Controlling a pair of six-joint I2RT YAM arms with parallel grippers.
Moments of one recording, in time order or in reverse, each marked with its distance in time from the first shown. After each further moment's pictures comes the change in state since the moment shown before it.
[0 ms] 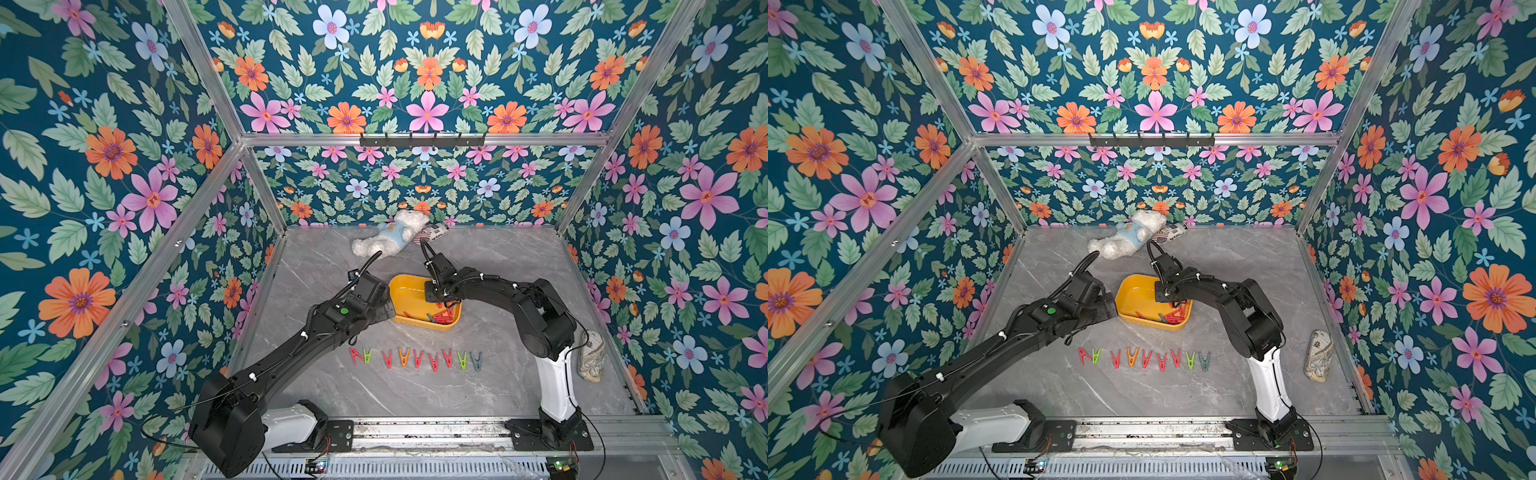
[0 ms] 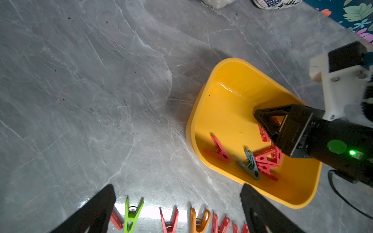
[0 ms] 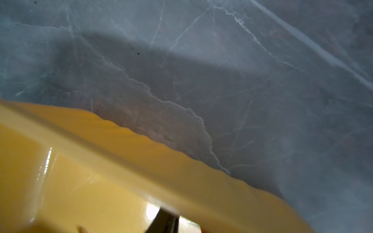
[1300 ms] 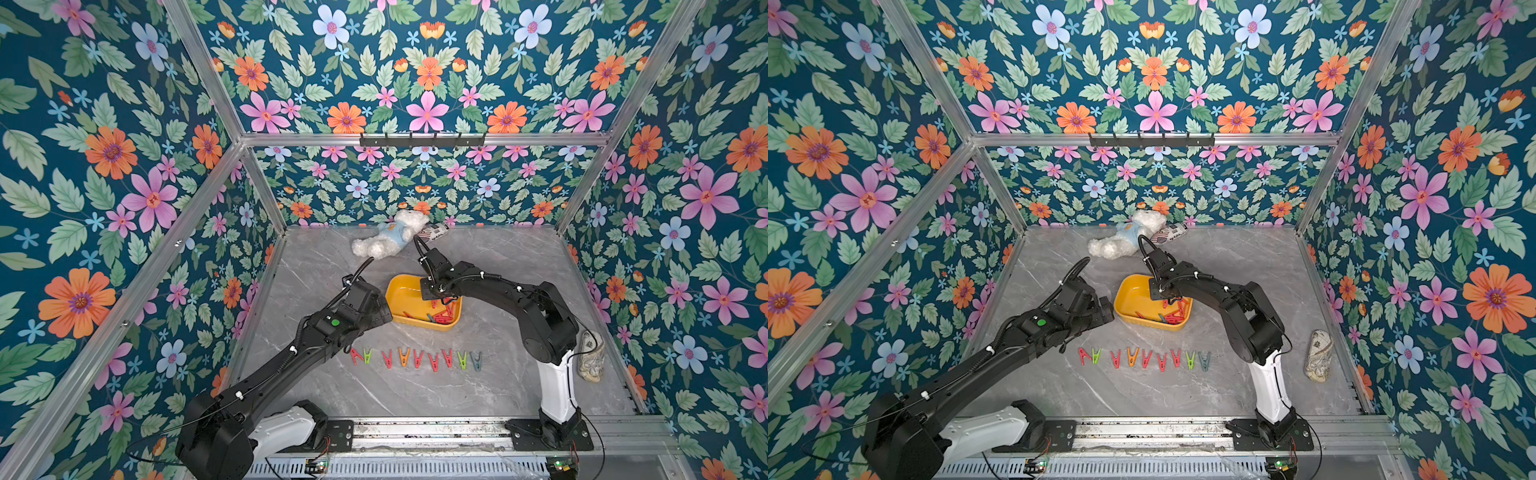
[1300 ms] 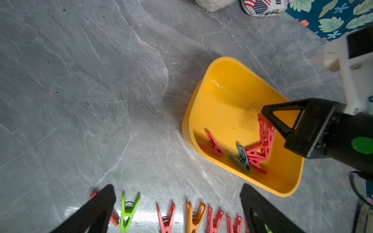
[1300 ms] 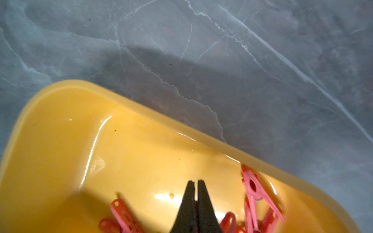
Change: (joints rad) left arm 0.002 -0.101 -0.092 0.065 0.042 -0.018; right arm 0.041 -0.091 0.067 -0.135 0.044 -0.008
